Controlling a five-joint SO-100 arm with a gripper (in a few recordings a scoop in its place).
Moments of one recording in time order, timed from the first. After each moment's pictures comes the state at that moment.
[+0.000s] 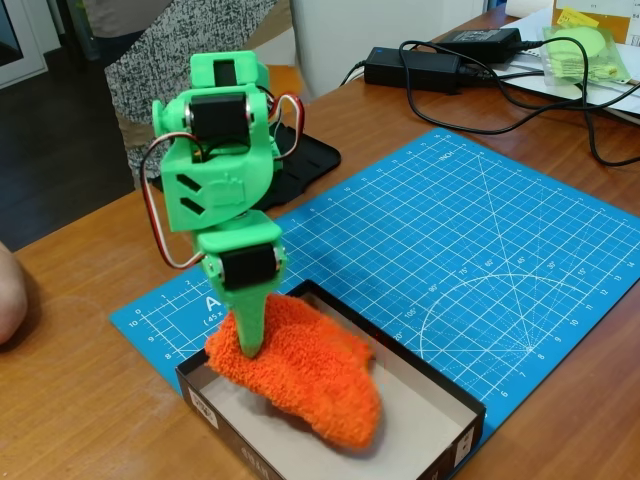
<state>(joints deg) 37.9 37.3 10.3 93.8 -12.7</state>
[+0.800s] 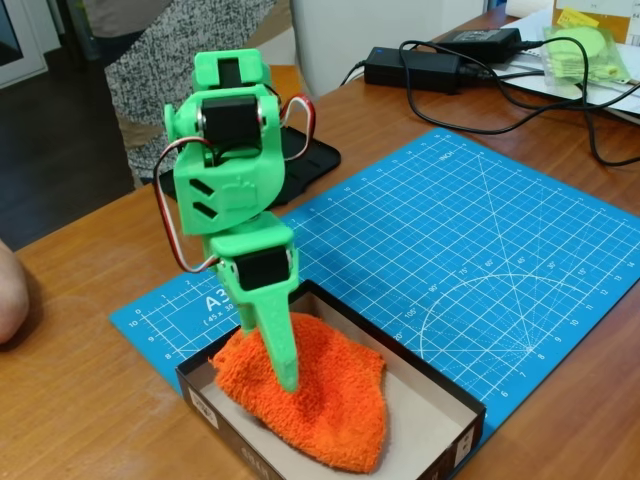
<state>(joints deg) 36.7 39.4 16.5 93.8 -14.3</state>
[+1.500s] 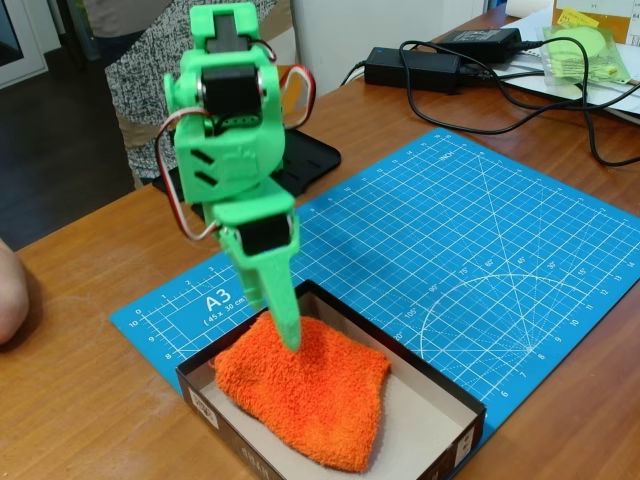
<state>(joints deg) 33.5 62.8 41.8 93.8 -15.7</state>
